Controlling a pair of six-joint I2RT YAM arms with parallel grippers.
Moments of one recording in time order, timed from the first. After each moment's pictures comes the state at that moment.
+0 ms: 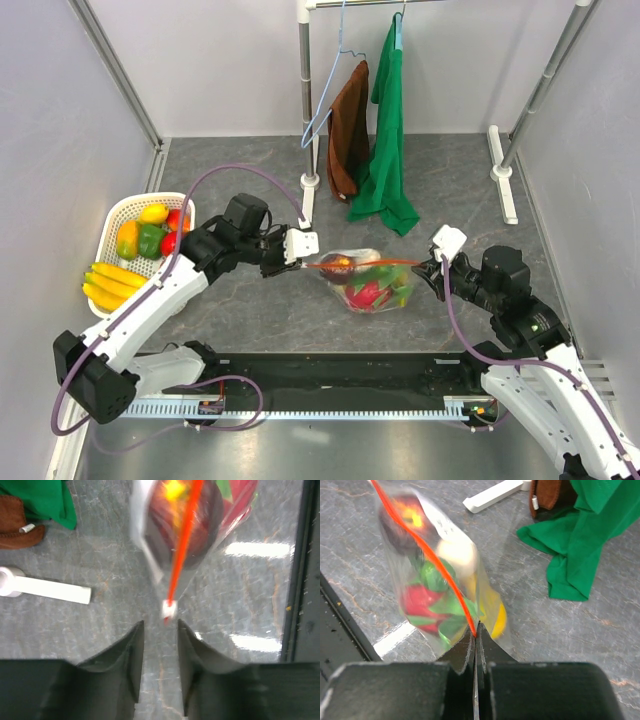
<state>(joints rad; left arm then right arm) -0.61 1.13 1.04 -0.71 0.46 0.79 0.42 0.51 0.71 -0.56 -0.36 -0.23</state>
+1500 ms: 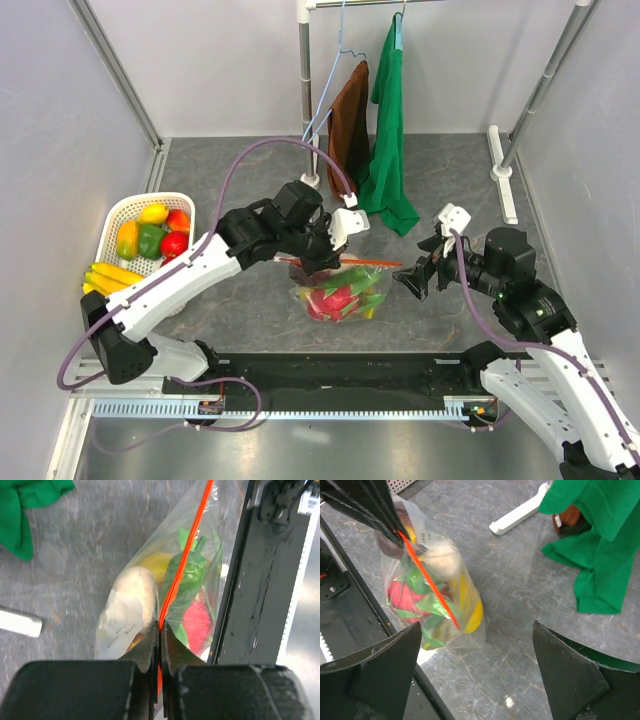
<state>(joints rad) -0.90 1.37 1.39 -0.79 0.34 0.30 0.41 0.63 0.86 -0.58 -0.46 -0.07</state>
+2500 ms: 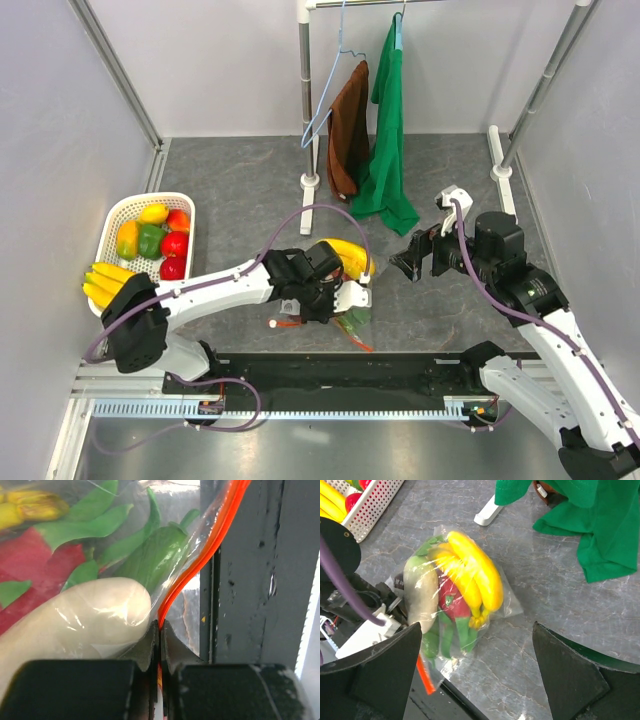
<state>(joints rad) -1.02 1.44 1.00 -0.69 0.35 0.53 0.41 0.76 0.94 -0.61 -0.33 0.16</state>
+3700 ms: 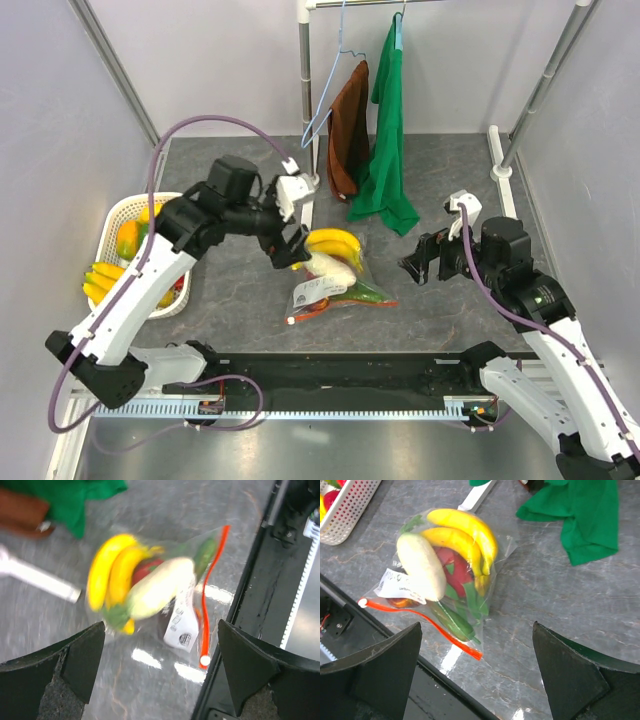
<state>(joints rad) -0.67 1.23 1.46 -0.93 0.46 0.36 0.39 0.71 0.93 -0.68 -0.30 0.18</state>
